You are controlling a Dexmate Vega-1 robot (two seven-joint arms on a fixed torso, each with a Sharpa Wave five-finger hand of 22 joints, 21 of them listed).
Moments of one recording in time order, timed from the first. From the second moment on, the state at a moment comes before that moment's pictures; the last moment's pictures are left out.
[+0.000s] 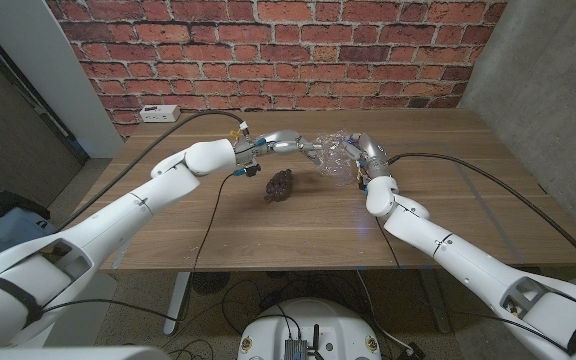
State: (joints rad) left arm 0.56 0.70 0.67 -1.54 -0.03 -0.31 -0.39; left_hand 0.30 0.13 0.37 0.02 0.18 0.84 0.14 0.25 0.19 0.73 0.08 0.34 0.24 0.62 0.01 0.24 0.18 0.21 0.20 0.35 0.22; right arm -0.71 -0.49 -0.71 -1.47 -0.18 -0.20 -0.53; right_hand 0.76 0.18 0.39 -0.06 0.19 0.71 -0.03 0.24 0.20 0.55 0.02 0.33 0.23 0.54 -0.05 0.30 0.38 0.50 0.06 0.34 0.20
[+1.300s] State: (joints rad) left arm 0.60 0.73 0.64 -1.59 -0.04 -0.31 -0.37; left_hand 0.30 0.13 0.38 0.02 0.18 0.84 0.14 0.24 0.19 0.73 0.08 0.33 0.24 0.62 0.01 0.22 0.18 0.21 0.20 0.35 0.22; right arm -0.48 -0.43 -0.92 -1.36 -0.29 -0.44 -0.15; right_hand 0.20 0.15 0.31 0.18 0.20 0.08 -0.21 0.18 0.19 -0.11 -0.12 0.18 0.20 -0.17 -0.03 0.19 0.30 -0.14 0.05 0.18 0.18
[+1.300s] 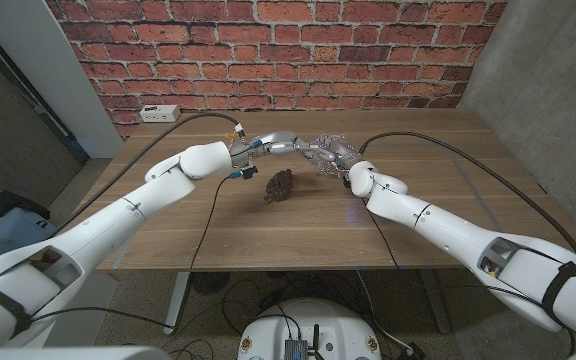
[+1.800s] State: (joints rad) left arm 0.60 0.73 0.64 -1.59 -0.04 -0.31 -0.37; left_hand 0.30 0.13 0.39 0.02 0.18 0.84 0.14 0.24 0.19 0.73 0.08 0.33 0.25 0.62 0.01 0.22 0.19 0.21 0.20 0.35 0.22; right arm -0.39 -0.41 -1.02 -1.27 -0.33 -0.54 -0.03; right_hand 0.00 0.07 0.22 0.19 0.25 -0.15 -0.22 0.17 0.19 -0.17 -0.12 0.18 0.19 -0.17 -0.03 0.19 0.26 -0.17 0.01 0.18 0.17
